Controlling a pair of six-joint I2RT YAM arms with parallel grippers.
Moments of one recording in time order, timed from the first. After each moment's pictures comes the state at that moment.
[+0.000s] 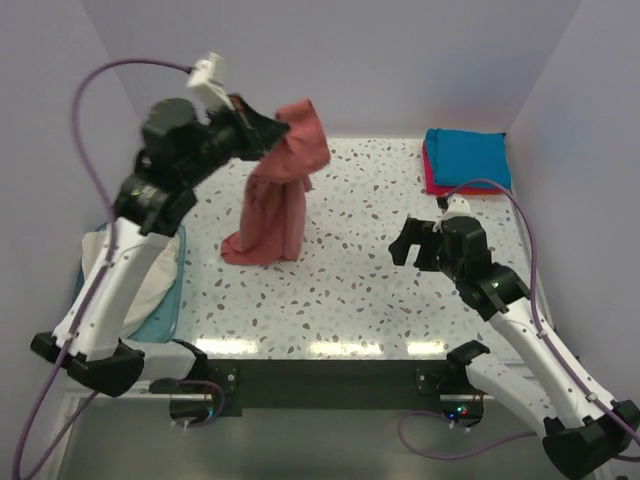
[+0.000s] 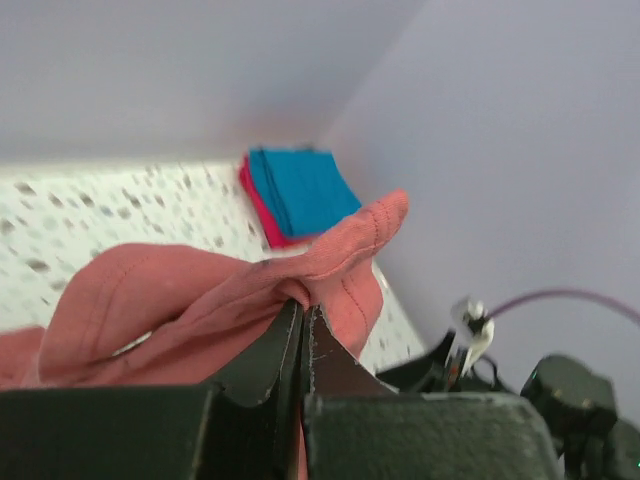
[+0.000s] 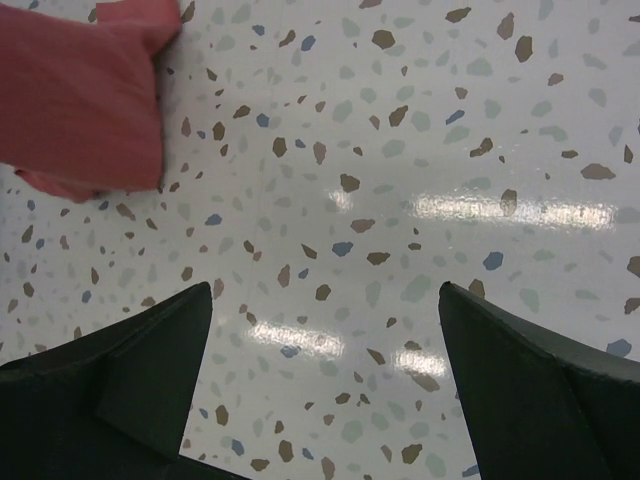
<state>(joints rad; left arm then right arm) -0.40 1.27 1.79 -0.51 0.18 -0.59 0.44 0.81 0.81 -0.57 0.09 0.48</state>
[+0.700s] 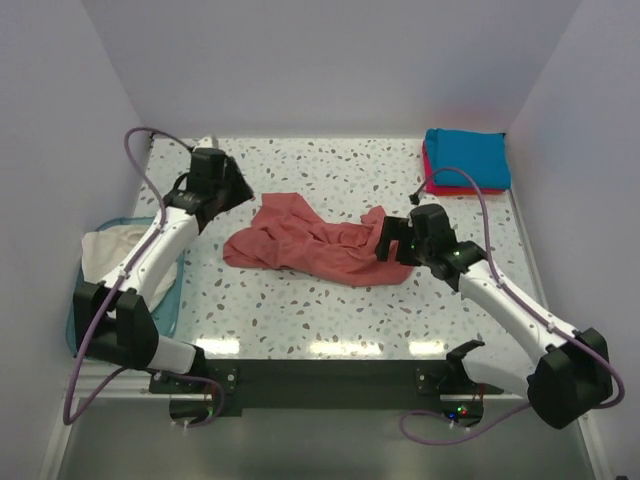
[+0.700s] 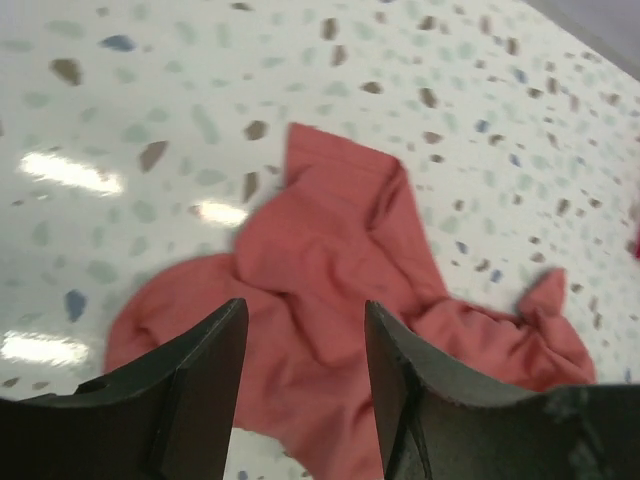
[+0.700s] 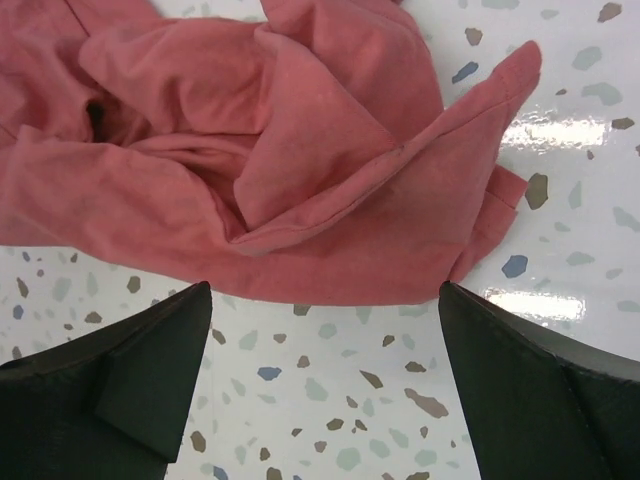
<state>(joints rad) -0.29 1.45 1.22 -0.41 -0.09 -0.62 0.45 1.10 0.80 -0.46 0.10 0.50</state>
